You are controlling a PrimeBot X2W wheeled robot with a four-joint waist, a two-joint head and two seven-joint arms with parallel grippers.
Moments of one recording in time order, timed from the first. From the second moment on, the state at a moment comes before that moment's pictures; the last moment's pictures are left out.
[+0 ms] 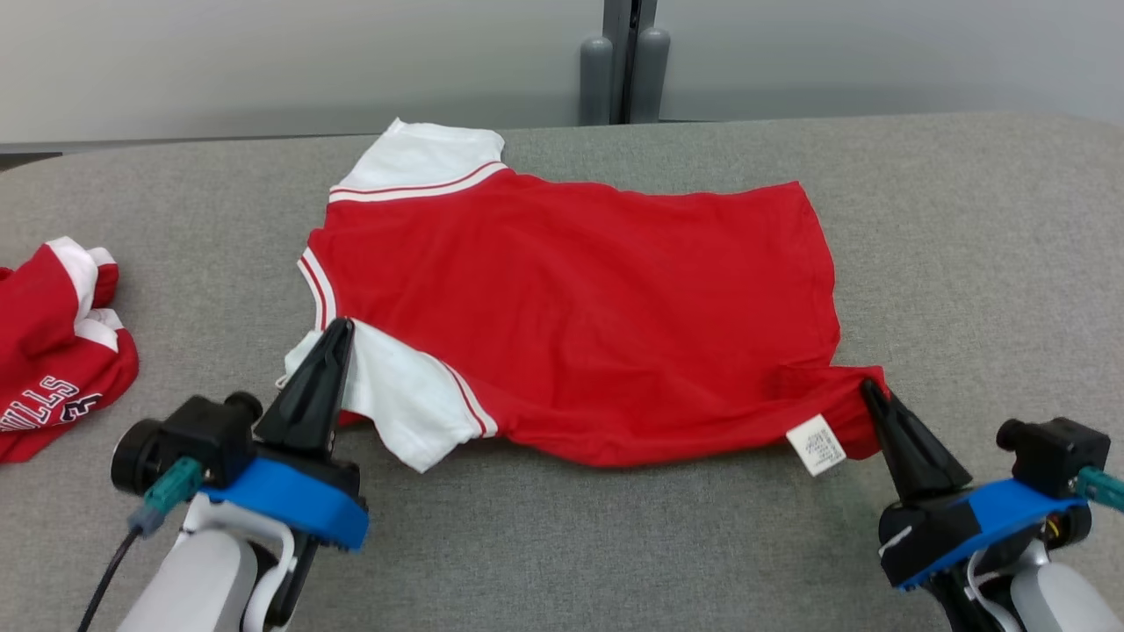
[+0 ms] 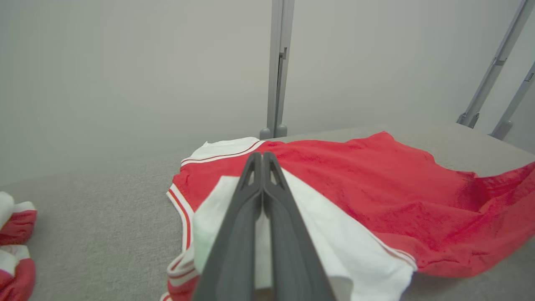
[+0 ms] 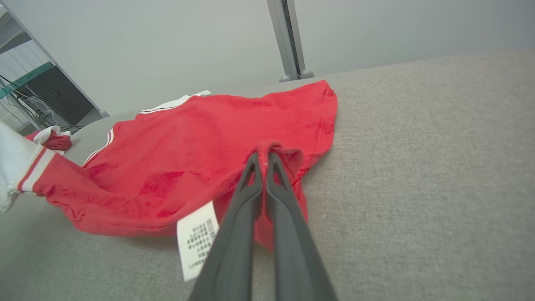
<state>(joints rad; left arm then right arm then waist) -0.23 0.38 -0.39 0.16 -0.45 -0.07 -0.20 -0.12 -0.29 0.20 0.17 0.57 0.13 -0.09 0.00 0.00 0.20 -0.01</state>
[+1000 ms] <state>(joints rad) -0.61 0.31 -0.45 0.69 -0.48 -0.12 -0.26 -0.49 -0.32 0.35 0.62 0.65 0.13 -0.23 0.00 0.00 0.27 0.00</state>
